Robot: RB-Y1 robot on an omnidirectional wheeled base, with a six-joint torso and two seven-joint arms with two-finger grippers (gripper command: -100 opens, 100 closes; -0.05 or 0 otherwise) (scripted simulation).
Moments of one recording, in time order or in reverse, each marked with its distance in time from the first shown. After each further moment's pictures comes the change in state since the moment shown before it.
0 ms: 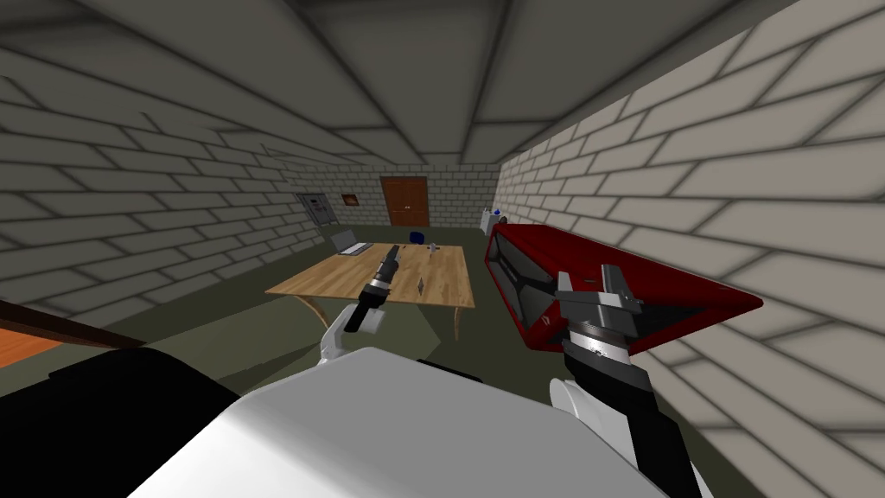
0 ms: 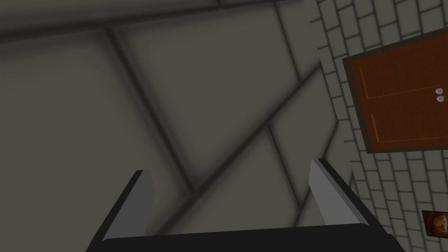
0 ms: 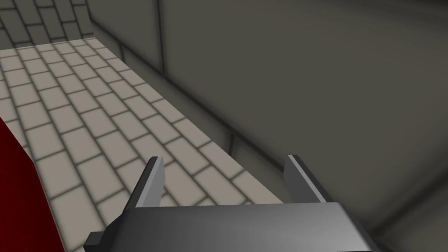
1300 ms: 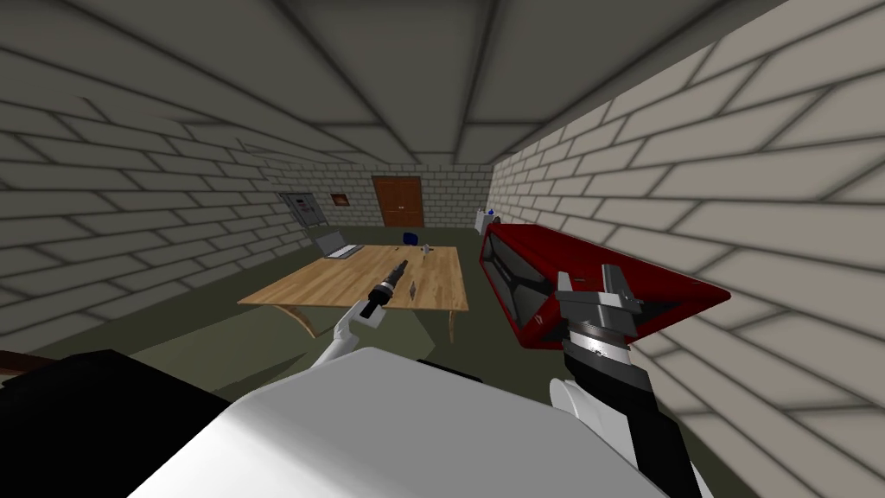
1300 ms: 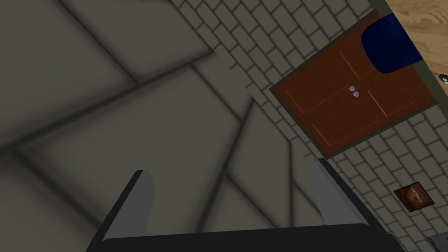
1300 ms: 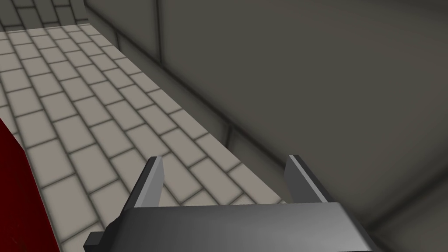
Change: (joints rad) left arm -0.145 0.114 -0.015 0.377 -0.091 0.156 -0.122; right arm 0.000 0.000 0.000 0.000 0.000 0.000 0.000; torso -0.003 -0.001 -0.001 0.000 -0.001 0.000
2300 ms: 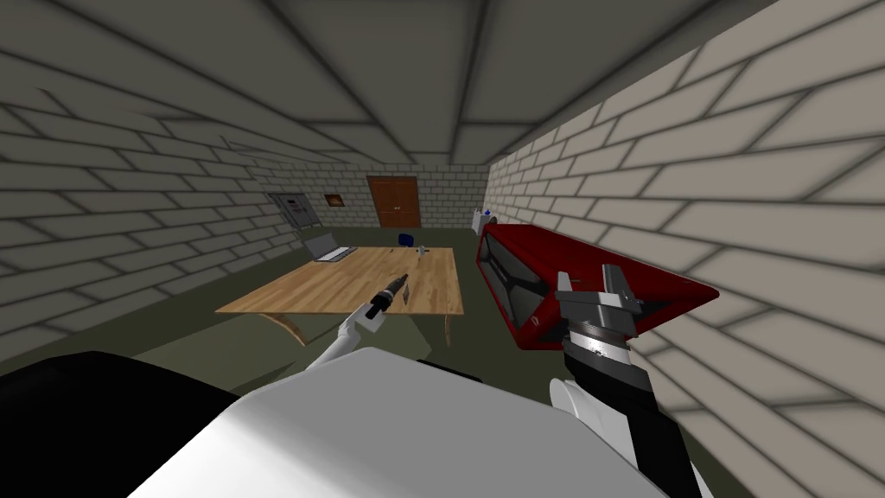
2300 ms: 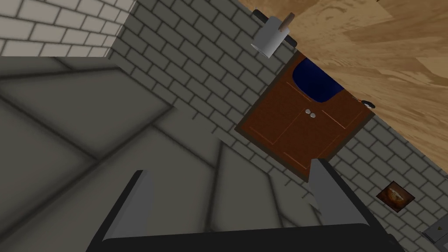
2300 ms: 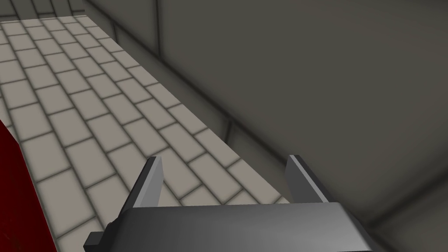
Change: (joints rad) left arm -0.084 0.053 -0.046 0.310 -0.055 0.061 -0.073; right arm 0.000 0.000 0.000 0.000 0.000 0.000 0.000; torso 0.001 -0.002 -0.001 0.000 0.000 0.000
